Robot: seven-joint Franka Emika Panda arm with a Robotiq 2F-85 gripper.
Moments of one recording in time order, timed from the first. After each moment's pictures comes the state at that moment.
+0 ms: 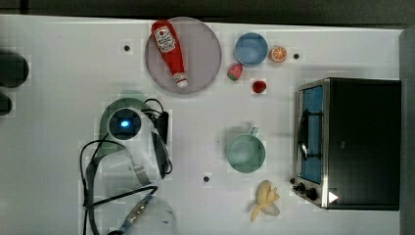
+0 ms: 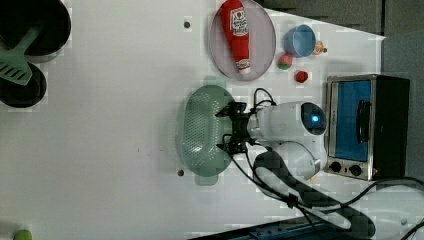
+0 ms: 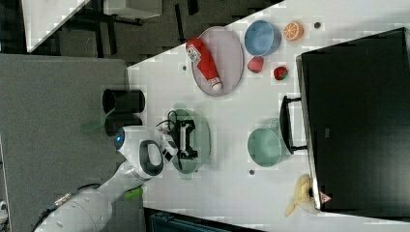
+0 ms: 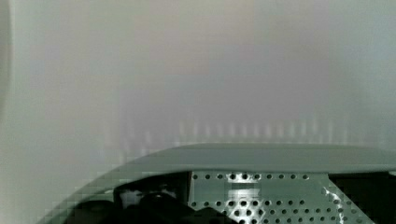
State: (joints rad) arm 0.22 0.46 0.14 -2.28 0.00 1.05 1.19
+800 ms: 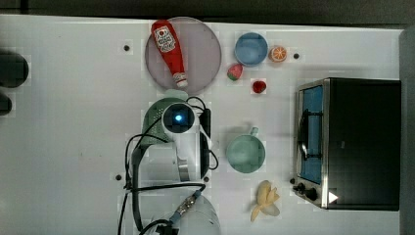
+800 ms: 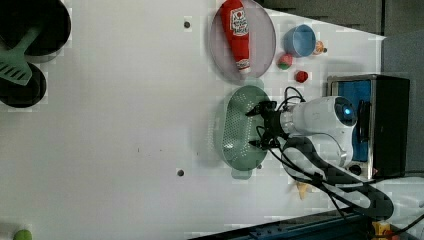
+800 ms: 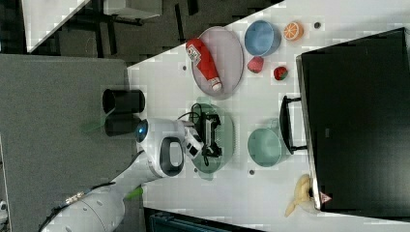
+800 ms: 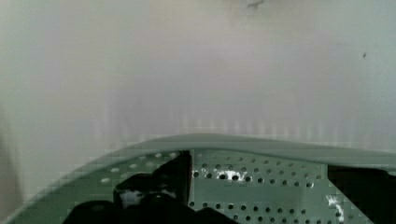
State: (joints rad) arm 0.14 0.44 0.00 -2.32 0.00 1.04 0.94
